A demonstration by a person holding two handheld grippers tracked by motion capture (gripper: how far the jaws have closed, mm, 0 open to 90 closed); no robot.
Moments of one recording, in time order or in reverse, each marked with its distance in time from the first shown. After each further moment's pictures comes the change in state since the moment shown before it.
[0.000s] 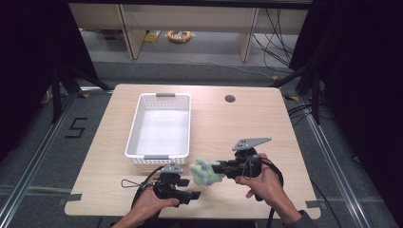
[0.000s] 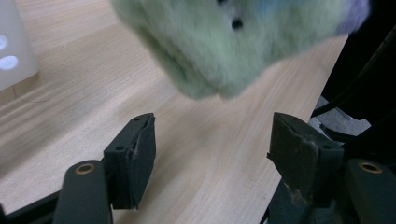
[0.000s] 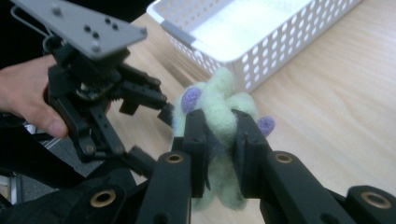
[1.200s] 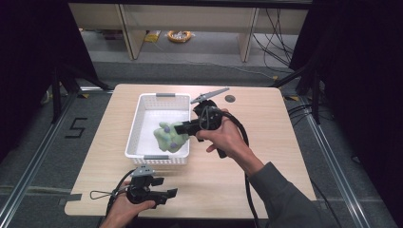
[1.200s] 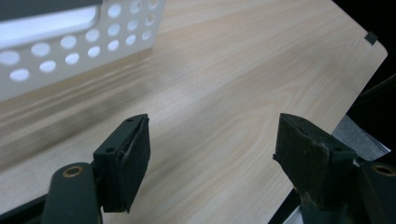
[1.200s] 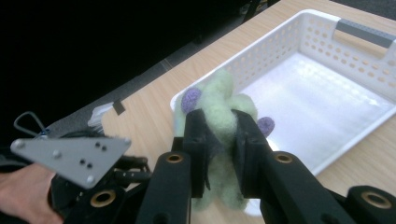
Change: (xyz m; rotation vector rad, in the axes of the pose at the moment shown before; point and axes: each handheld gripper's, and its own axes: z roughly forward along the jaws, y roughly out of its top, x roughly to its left) left arm 0.022 -0.032 -0.056 -0.074 0.164 -0.070; right arm 0.021 0.140 0.049 -0.008 0.054 -0.057
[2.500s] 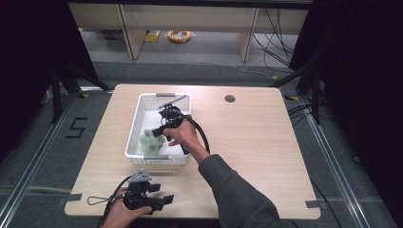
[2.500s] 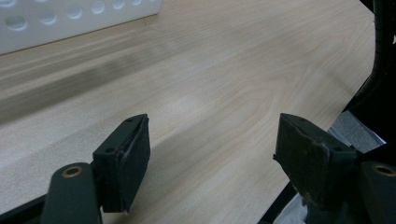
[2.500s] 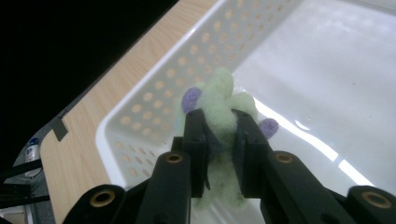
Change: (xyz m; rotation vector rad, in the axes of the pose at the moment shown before) left arm 0.005 -0.018 0.001 0.017 -0.011 -0.031; right arm -0.045 0.003 0.151 0.153 -0.064 0.180
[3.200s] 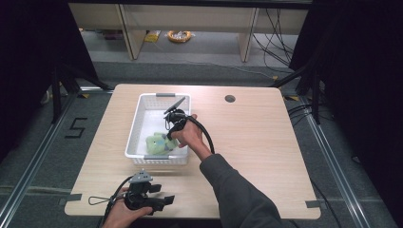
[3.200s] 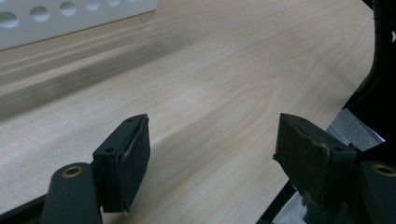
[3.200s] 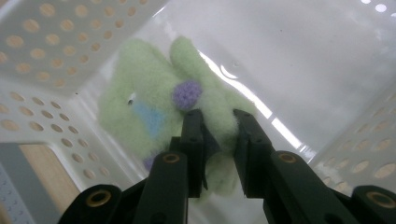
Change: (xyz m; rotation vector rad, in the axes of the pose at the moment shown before) left arm 0.000 -0.001 0.002 0.002 -0.022 0.004; right arm -0.021 -0.008 0.008 0.175 -0.223 -0.097
